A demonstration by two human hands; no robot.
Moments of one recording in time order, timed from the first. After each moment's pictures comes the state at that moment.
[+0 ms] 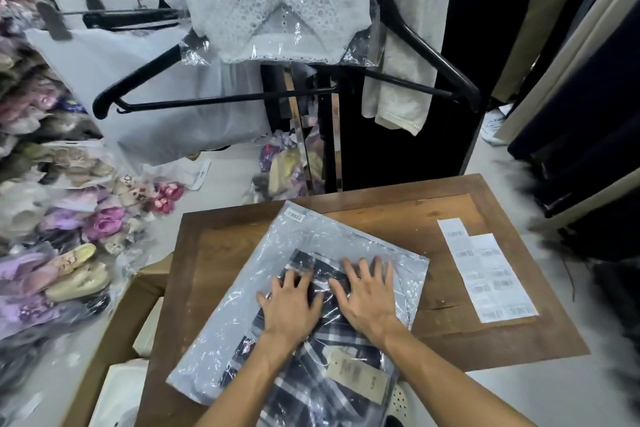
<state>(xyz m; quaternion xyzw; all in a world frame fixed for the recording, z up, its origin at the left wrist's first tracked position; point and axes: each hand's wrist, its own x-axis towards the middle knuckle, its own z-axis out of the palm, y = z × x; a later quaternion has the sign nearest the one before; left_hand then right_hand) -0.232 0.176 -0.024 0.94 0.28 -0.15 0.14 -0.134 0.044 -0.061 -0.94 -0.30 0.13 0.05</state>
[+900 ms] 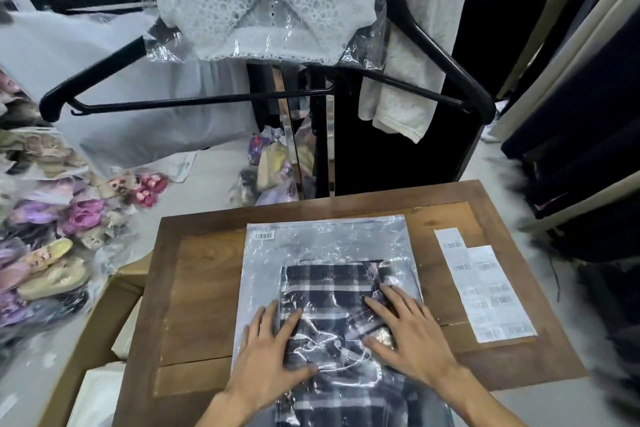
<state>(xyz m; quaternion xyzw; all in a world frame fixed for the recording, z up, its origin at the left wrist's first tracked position) -0.283 0.189 -0.045 0.94 0.19 -0.21 0.18 -0.112 -0.056 -0.064 -0.91 -0.39 0.15 0.07</state>
